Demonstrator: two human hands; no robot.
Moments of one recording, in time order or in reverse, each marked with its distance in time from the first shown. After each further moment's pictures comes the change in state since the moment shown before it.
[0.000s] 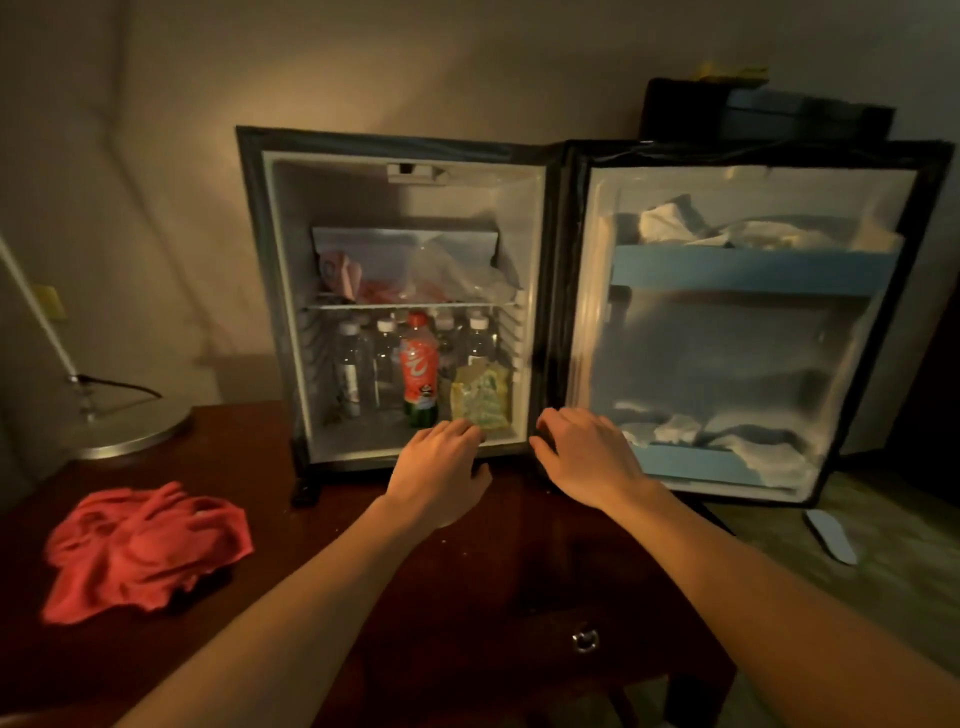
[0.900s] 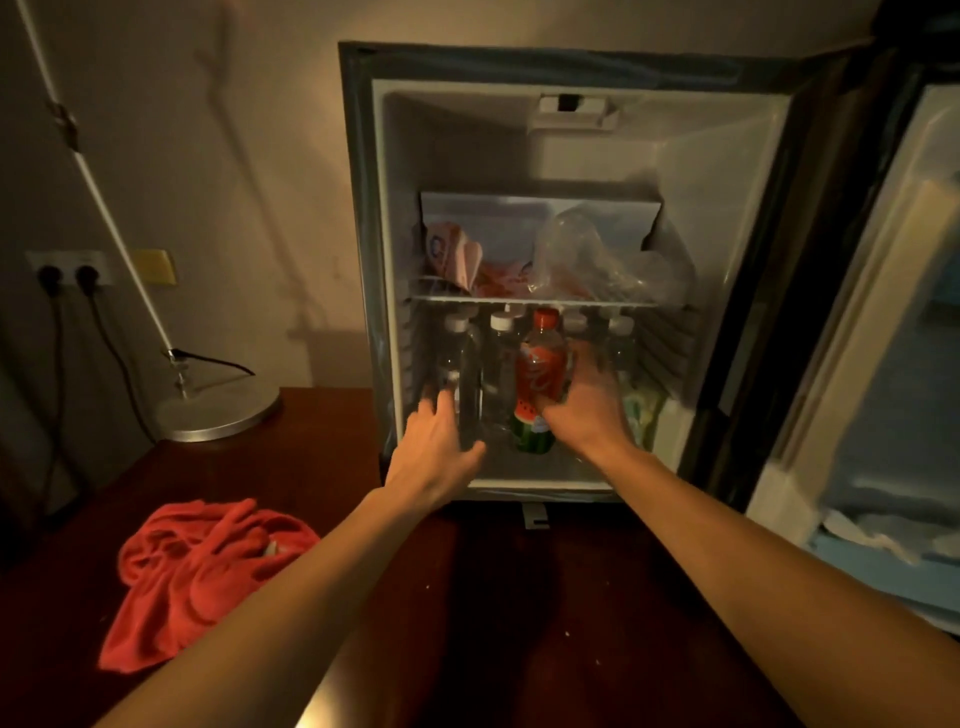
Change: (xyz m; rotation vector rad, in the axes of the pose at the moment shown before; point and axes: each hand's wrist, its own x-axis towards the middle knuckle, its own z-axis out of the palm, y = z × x) left_hand 0.035 -0.179 0.026 -0.230 -0.020 -0.544; right_hand 0.190 -0.102 0.095 0.602 0.080 0.231
